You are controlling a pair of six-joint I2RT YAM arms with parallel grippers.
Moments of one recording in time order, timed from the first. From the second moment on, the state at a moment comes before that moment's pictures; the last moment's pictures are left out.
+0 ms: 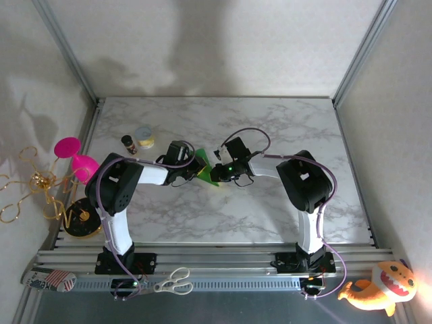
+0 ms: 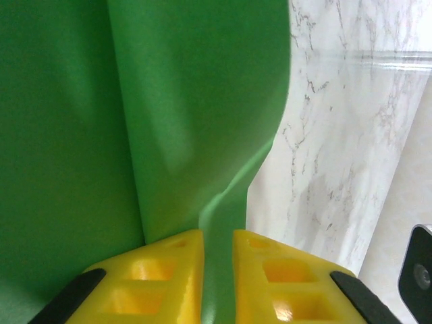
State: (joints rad) left arm -0.42 1.91 0.87 0.28 0.35 -1.16; right arm 0.63 1.98 1.14 -0.17 -0.54 0.39
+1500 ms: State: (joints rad) left arm -0.44 1.92 0.91 0.20 0.29 -1.17; right arm 0.63 1.93 1.09 -0.26 -0.52 0.35
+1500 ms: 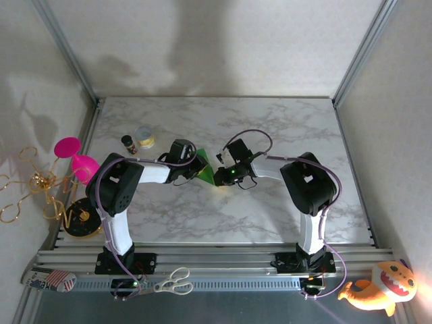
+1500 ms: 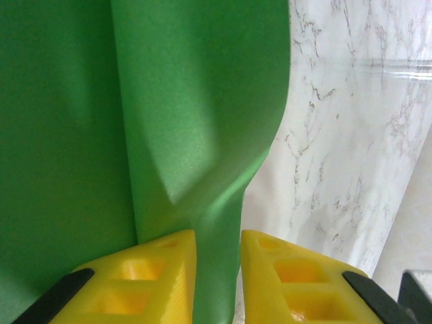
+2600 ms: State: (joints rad) left arm -0.45 1.92 0.92 0.20 0.28 -1.17; right arm 0.63 1.99 1.21 -0.26 -0.51 0.35
